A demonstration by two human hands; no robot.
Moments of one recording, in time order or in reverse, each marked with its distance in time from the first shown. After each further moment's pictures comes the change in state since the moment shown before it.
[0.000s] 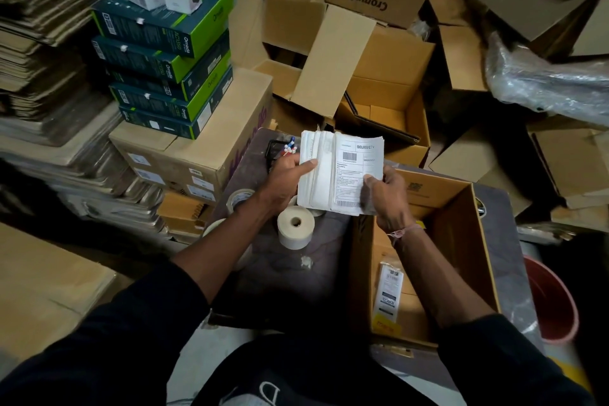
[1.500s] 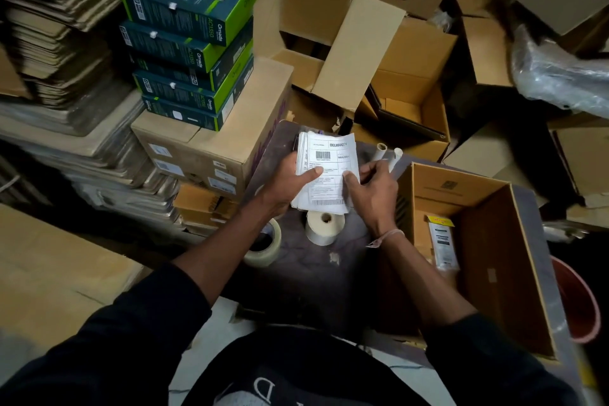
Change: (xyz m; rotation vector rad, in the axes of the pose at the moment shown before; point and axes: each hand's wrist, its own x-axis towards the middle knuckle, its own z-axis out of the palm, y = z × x) left_hand -0.018 0.001 -0.078 0.191 -0.011 0.076; right_hand -0.026 0.014 0.100 -0.476 0.209 -0.350
